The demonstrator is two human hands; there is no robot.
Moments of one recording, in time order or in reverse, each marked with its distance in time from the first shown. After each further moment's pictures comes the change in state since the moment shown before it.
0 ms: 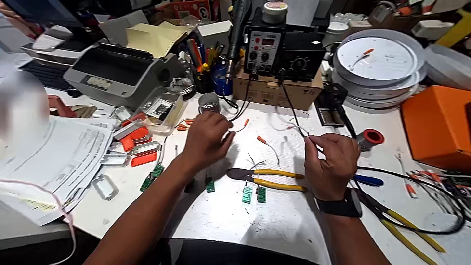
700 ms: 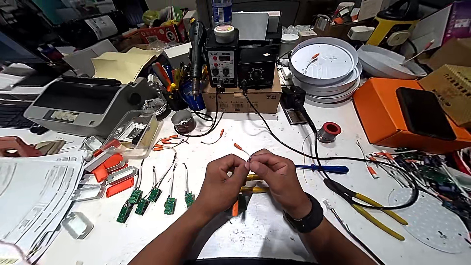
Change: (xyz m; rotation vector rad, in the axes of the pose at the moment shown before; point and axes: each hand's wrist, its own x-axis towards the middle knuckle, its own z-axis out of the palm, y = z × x) left_hand -0.001 0.111 0.025 -1.116 -0.032 -0.459; right_hand -0.010 -0.047 -0.012 1.157 -0.421 0.557
